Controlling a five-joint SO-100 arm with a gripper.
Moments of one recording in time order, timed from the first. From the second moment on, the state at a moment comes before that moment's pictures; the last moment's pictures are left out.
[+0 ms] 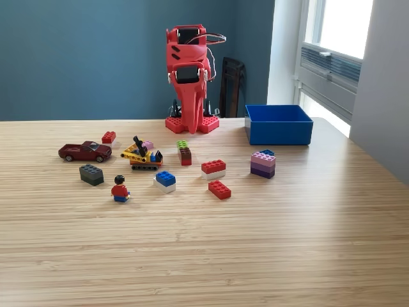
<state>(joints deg) 1.7 160.0 155.1 50.4 12.6</state>
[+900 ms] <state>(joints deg) 2.4 127.1 137.7 55.9 15.7</state>
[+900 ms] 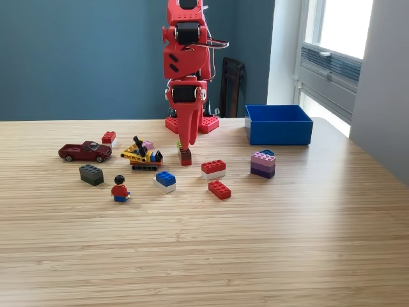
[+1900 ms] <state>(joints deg) -2.2 125.9 123.9 56.3 14.1</state>
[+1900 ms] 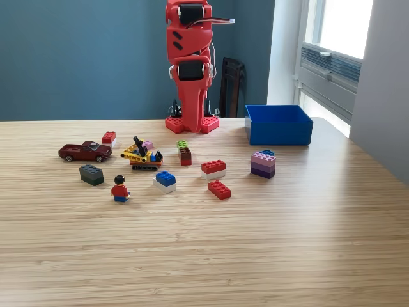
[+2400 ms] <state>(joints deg) -8.6 113.6 110.6 59.3 30.6</state>
